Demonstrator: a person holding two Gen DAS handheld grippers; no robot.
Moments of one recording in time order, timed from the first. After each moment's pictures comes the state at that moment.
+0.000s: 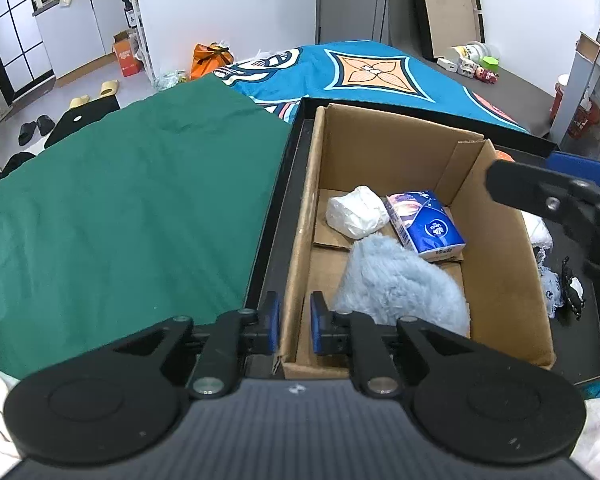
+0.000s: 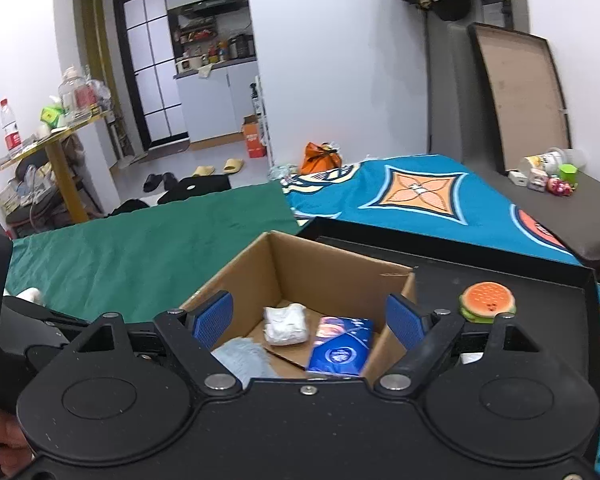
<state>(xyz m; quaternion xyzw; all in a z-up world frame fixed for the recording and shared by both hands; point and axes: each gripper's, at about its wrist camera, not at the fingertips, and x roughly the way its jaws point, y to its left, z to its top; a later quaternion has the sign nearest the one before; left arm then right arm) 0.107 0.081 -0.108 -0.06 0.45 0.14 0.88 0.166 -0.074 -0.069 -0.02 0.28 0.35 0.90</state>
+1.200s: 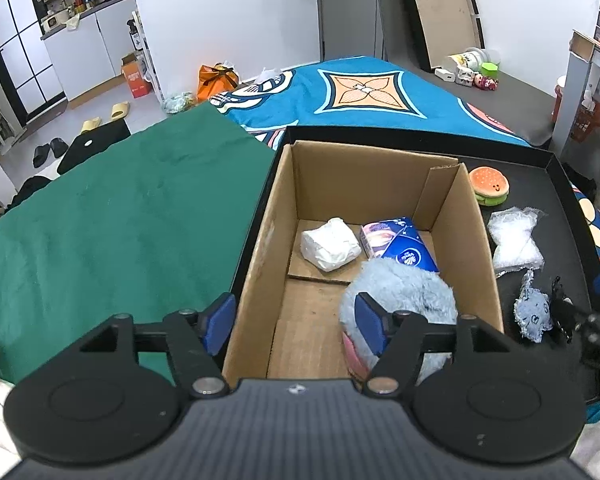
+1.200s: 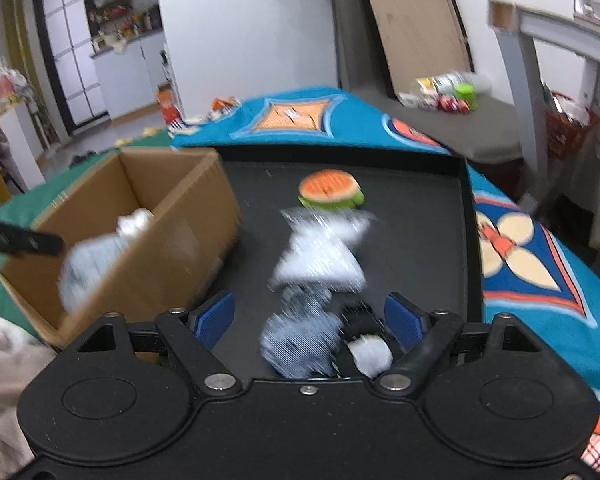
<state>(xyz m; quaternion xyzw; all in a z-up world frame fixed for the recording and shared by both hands) 0.125 0.044 -0.087 -0.03 0.44 0.16 0.89 0.182 -0.177 -0.144 -0.02 0.36 0.23 0.90</state>
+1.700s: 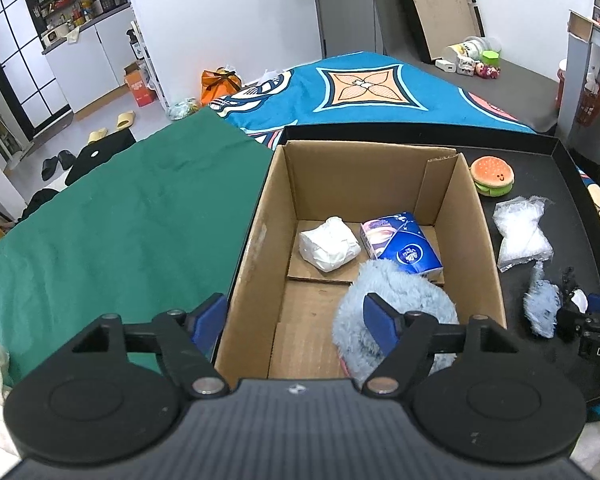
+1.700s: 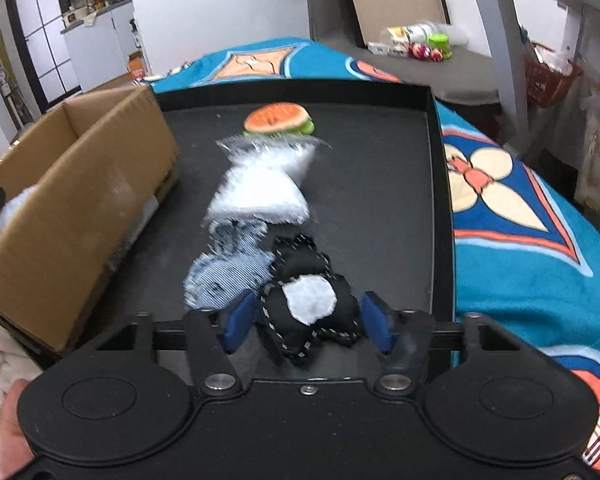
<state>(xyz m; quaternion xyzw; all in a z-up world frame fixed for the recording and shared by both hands) 0.133 0.031 -0.093 0.00 0.44 0.17 0.88 0.197 -0.197 -0.182 -0.02 0.41 0.21 0.89</state>
